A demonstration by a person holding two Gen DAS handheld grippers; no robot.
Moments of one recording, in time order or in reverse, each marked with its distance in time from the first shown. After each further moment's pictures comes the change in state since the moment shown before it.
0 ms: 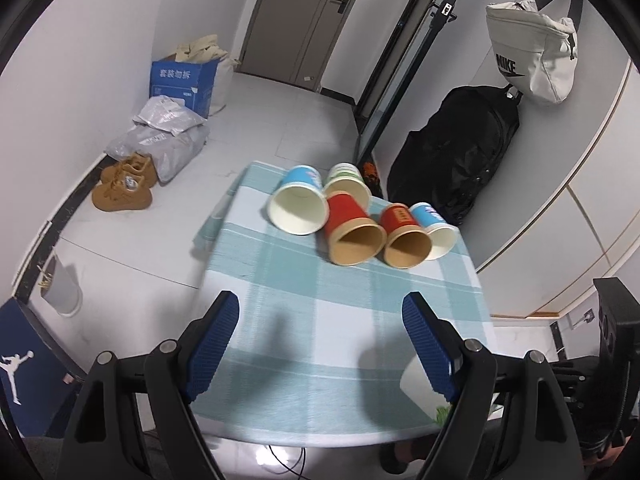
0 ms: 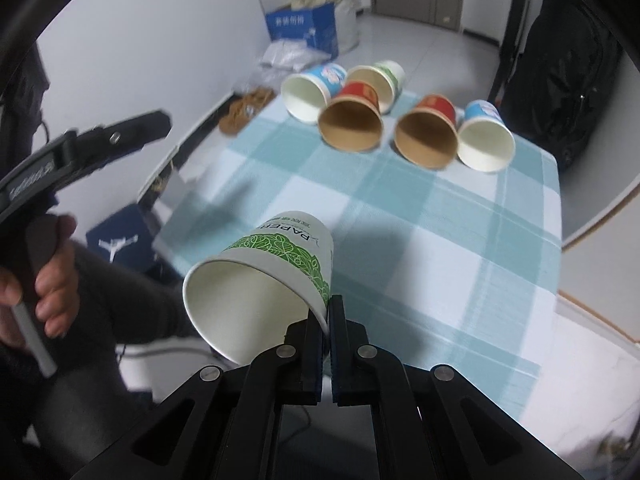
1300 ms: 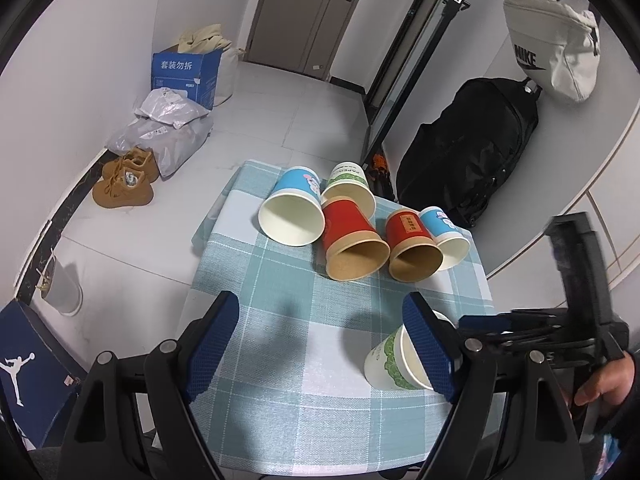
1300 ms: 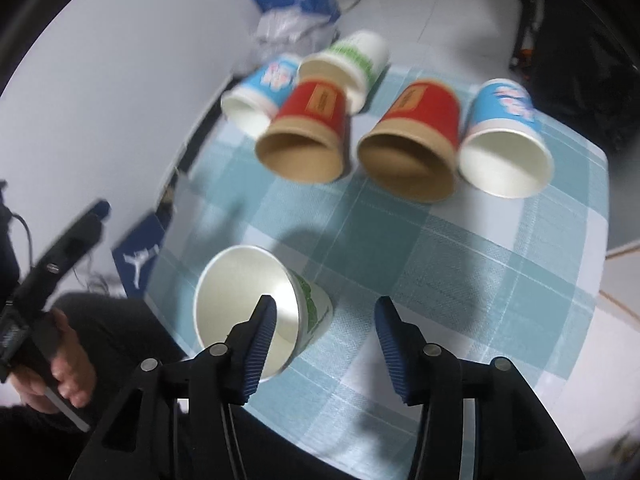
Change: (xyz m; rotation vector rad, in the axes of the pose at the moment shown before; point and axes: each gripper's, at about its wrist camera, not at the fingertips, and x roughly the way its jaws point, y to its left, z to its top) left arm 0.027 -0.015 0.020 -0.005 0.043 0.056; right arm 0.057 -0.085 0.074 0.130 0.117 0.192
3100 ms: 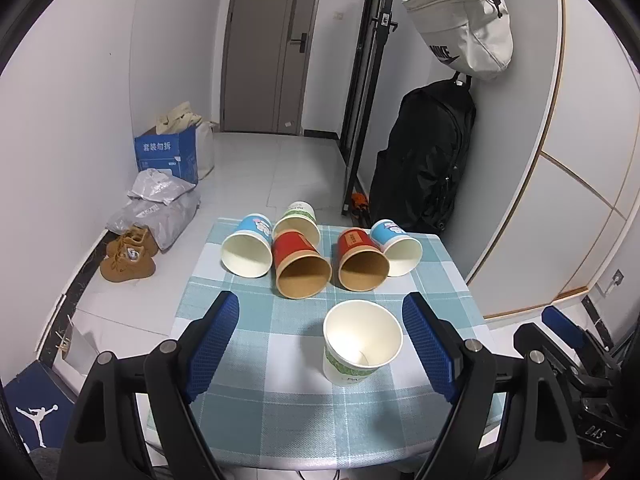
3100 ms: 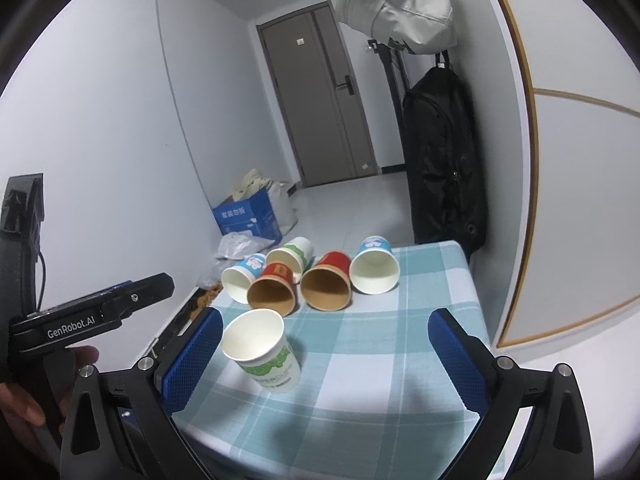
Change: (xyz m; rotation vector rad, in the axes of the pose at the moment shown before) left arm -0.043 -0.070 -0.044 0.204 -0.215 0.041; right arm -0.103 0.023 -0.159 0.127 -0.884 -0.199
